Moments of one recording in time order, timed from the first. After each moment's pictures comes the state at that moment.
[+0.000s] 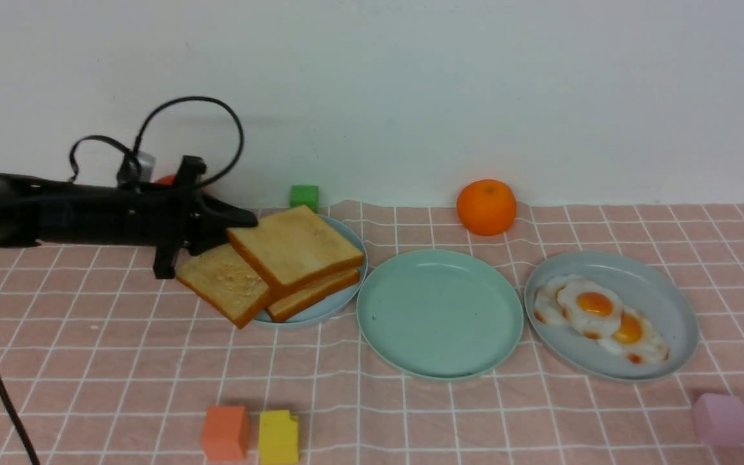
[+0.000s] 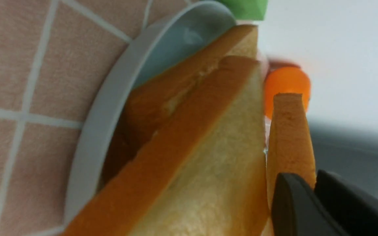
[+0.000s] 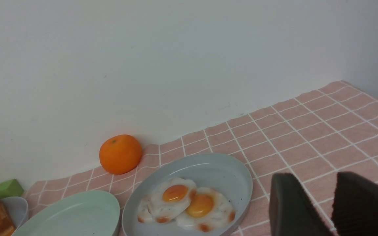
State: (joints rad) right arm -0.09 -0.01 0.03 -0.22 0.08 0.47; left arm 0.12 2.23 -1.52 -1.45 0.95 0.51
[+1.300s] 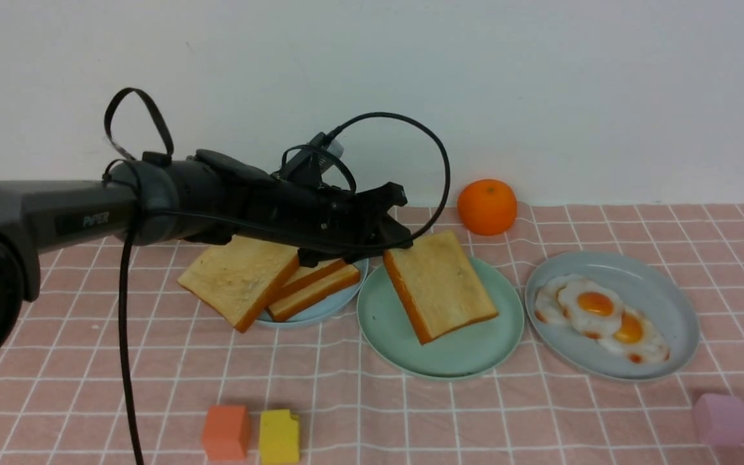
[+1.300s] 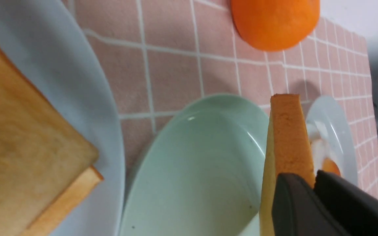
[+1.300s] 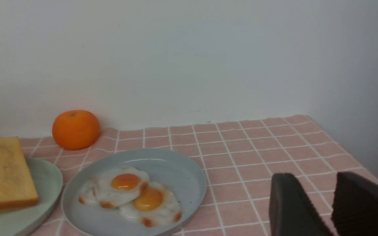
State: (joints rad) right arm -0.09 -0.01 0.03 -0.54 0.08 0.47; left arm -0.34 2.14 -1.52 -1.35 0.50 0.55
